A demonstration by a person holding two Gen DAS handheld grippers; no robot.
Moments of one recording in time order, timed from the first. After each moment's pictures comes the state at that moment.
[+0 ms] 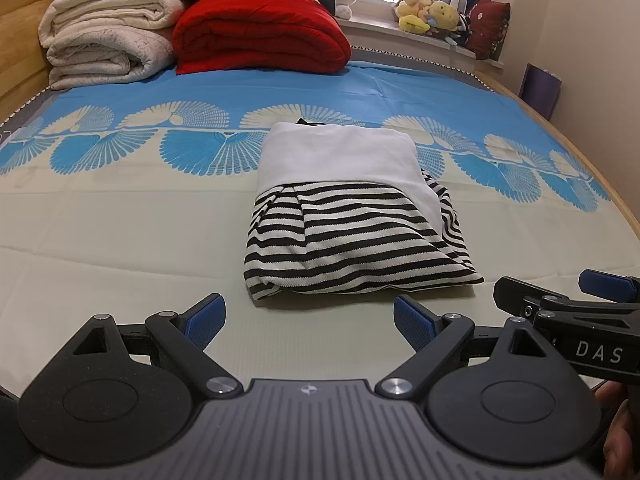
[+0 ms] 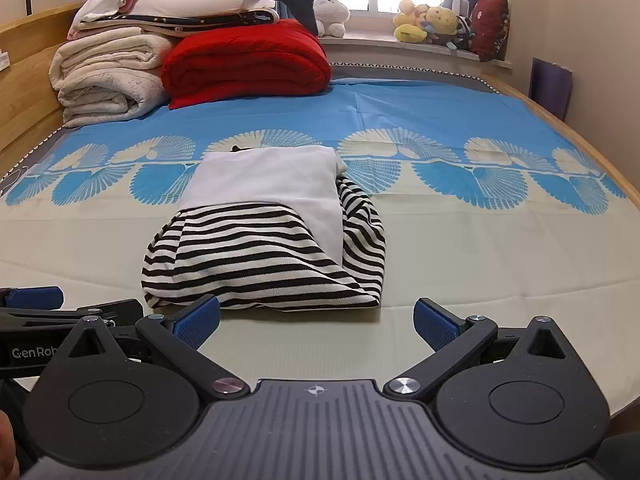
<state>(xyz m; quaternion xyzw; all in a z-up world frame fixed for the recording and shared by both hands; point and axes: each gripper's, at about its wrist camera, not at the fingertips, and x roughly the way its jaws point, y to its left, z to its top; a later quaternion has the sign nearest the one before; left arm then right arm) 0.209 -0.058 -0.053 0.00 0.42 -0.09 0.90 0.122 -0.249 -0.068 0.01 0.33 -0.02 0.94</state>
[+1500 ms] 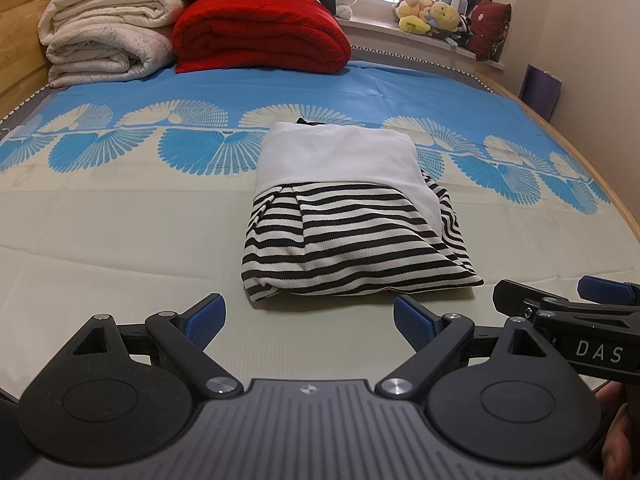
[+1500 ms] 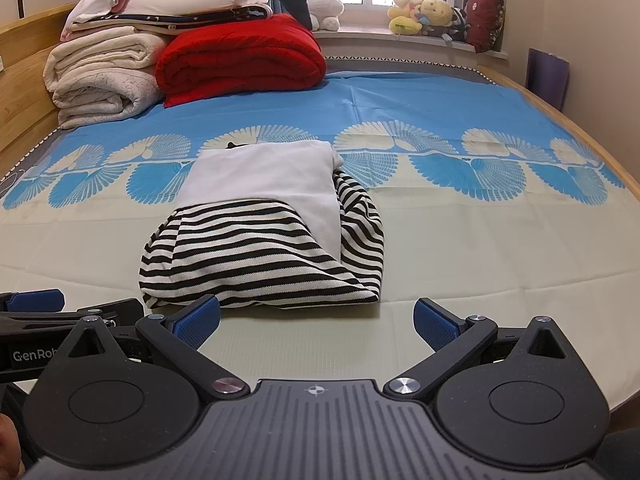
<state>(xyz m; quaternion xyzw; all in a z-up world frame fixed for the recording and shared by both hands) 0.210 -0.058 -0.053 0.00 0.42 -0.09 0.90 0.123 -0.247 -0.070 0.02 0.34 -0.03 0.94</state>
